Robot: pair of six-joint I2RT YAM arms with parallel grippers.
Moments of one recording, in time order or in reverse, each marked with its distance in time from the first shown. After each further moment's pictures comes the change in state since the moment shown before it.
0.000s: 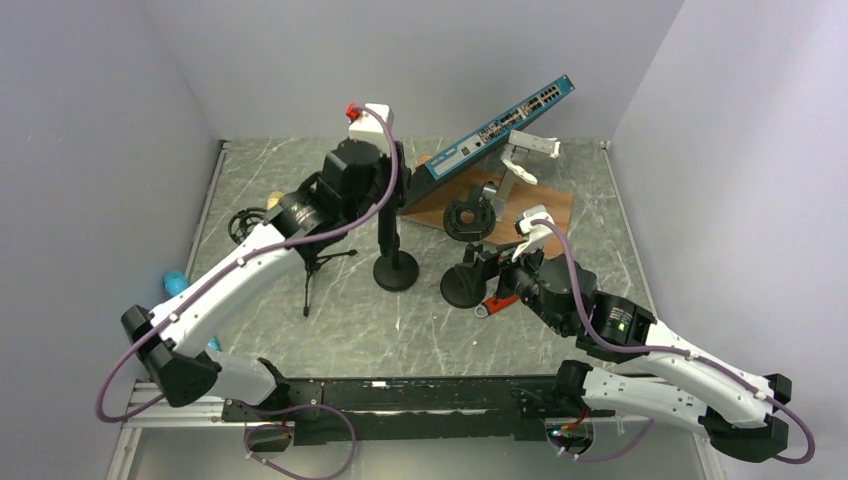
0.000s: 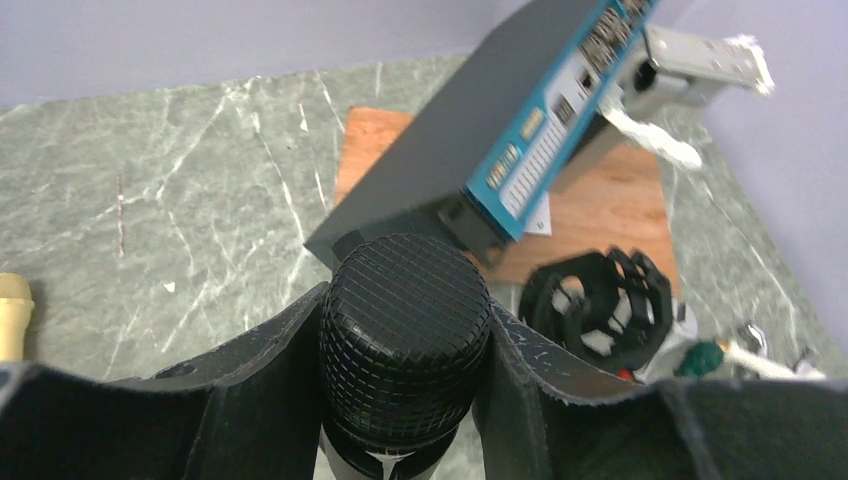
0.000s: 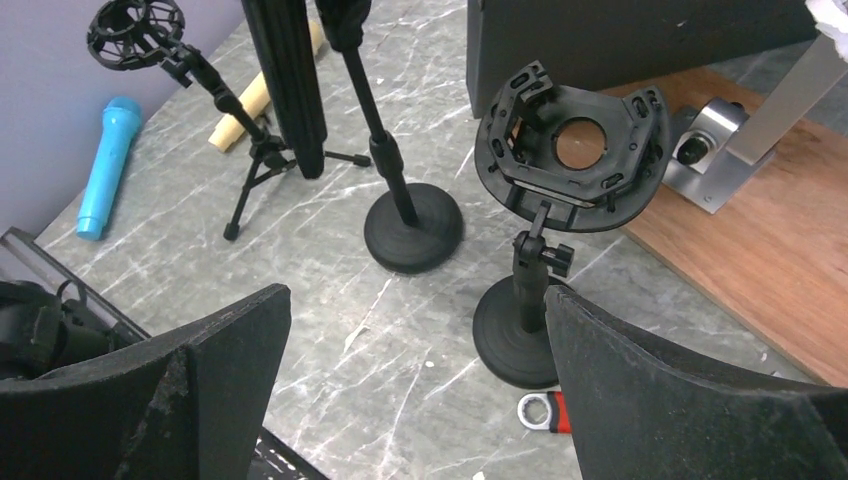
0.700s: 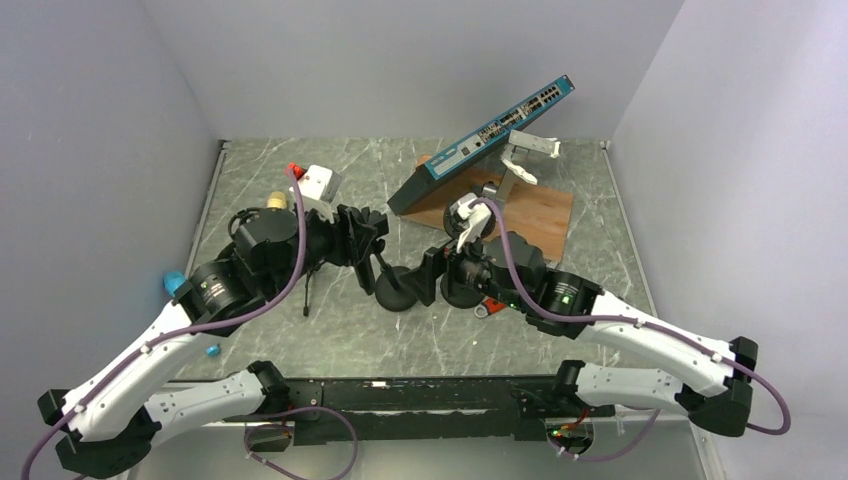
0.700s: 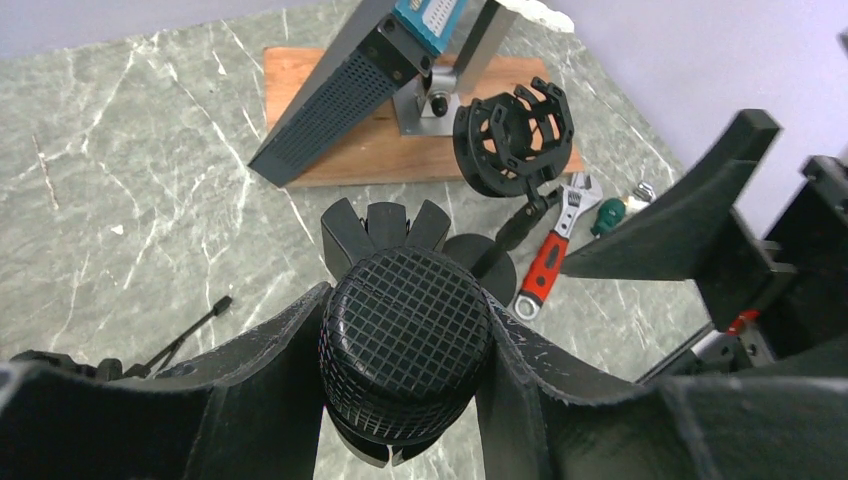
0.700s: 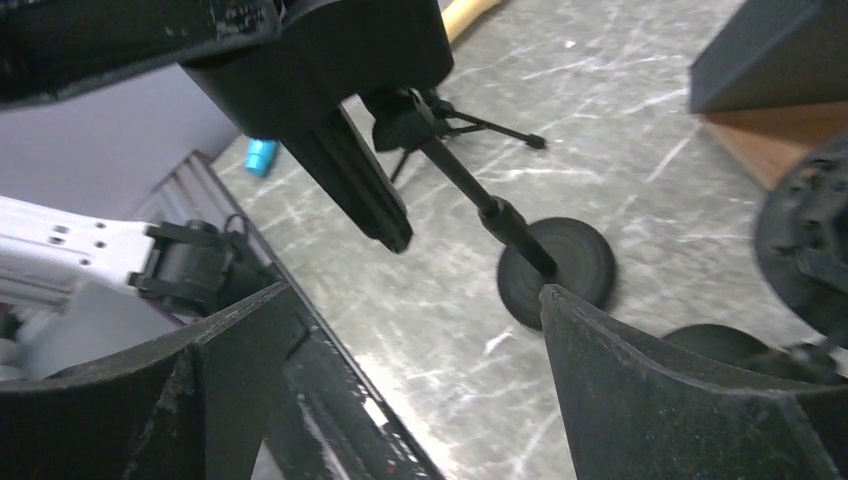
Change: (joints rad) left arm -0.098 -0.509 -0.356 -0.077 0.162 0.005; right arm -0.002 0.269 0.098 0.151 -0.327 0.064
